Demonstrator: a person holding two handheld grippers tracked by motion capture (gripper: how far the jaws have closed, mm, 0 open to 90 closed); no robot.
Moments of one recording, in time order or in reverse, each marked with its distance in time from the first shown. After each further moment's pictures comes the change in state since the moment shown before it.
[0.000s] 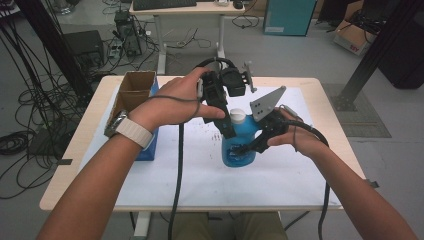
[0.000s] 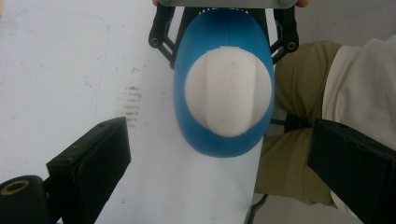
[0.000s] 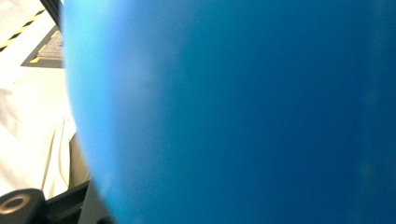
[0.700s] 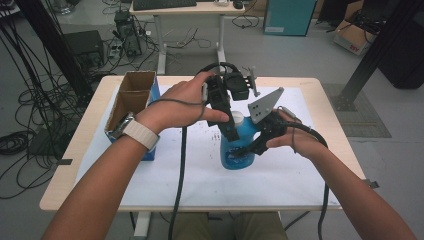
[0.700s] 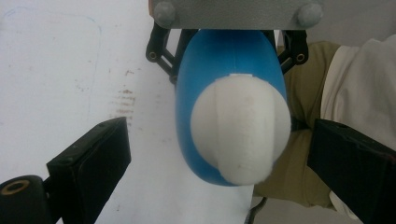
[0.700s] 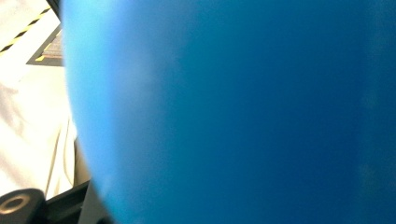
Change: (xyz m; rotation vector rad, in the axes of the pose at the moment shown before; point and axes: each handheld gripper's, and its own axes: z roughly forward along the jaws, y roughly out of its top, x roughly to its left) left arm 0.001 0.006 0.013 0.017 -0.016 0.023; right arm 0.004 0.002 0.004 0.006 0.015 -0.004
